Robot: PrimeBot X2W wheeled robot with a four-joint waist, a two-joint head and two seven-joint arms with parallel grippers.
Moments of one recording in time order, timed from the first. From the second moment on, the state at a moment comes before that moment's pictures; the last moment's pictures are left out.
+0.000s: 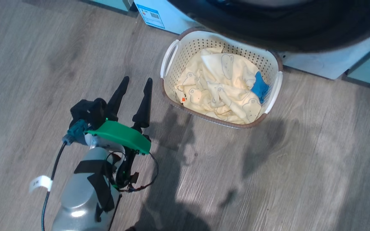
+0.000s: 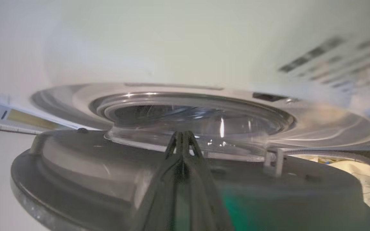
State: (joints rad) left arm -0.42 0.03 -0.13 0.34 -0.36 -0.13 -0.26; right arm -1.15 -0.33 0.20 0.73 1.57 0.13 0.57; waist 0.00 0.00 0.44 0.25
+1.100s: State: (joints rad) left arm -0.32 0.04 -0.12 0.42 -0.26 -0.13 -0.26; right arm -0.69 -0.12 0.30 0.51 1.65 0.13 0.82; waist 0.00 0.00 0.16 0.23
